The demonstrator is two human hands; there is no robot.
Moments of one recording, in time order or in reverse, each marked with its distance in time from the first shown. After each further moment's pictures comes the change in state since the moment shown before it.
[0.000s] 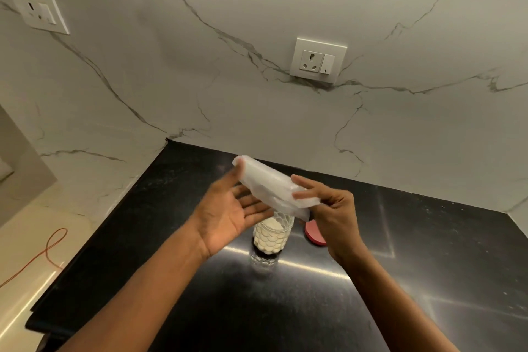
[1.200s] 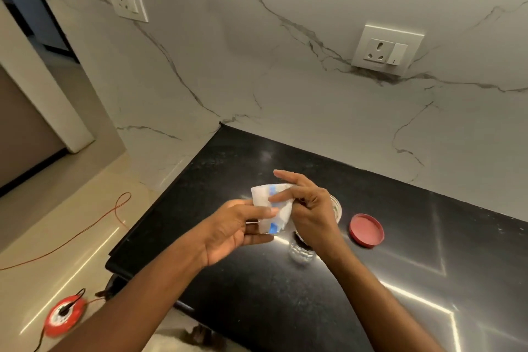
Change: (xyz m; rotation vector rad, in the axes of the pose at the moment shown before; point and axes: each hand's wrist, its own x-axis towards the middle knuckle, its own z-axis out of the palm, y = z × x) left_hand -0.063 -0.005 -0.051 0.438 0.267 -0.026; right_hand 0.002 0.024 0.106 -0.200 -0.247 -0.010
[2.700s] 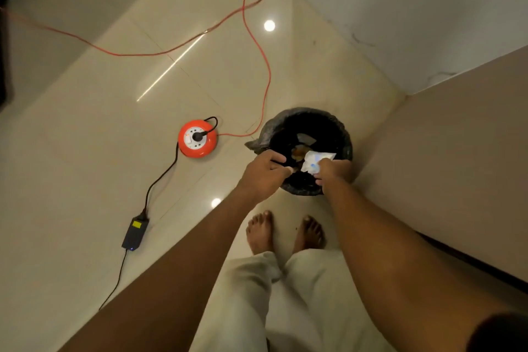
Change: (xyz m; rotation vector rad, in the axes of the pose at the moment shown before) left_hand 0.050 -0.379 -0.643 0.197 0.511 -0.432; right_hand -0.012 0.514 0.668 -0.345 0.142 1.423
